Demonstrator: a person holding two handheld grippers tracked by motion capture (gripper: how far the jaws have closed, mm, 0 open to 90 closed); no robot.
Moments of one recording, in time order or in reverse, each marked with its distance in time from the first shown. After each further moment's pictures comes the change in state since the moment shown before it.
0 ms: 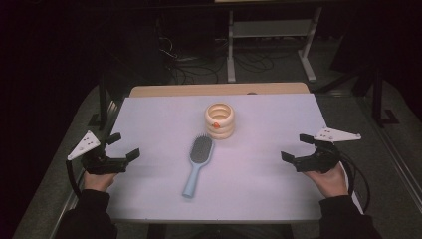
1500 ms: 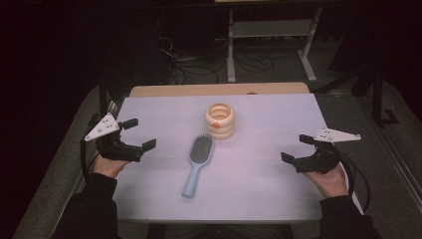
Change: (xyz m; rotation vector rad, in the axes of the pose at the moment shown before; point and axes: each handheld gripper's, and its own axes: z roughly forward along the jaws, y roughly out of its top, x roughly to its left) left arm -0.030 0.052 0.036 0.068 -0.113 0.123; right arm 0.001 -0.001 0.000 0.006 0.003 0.002
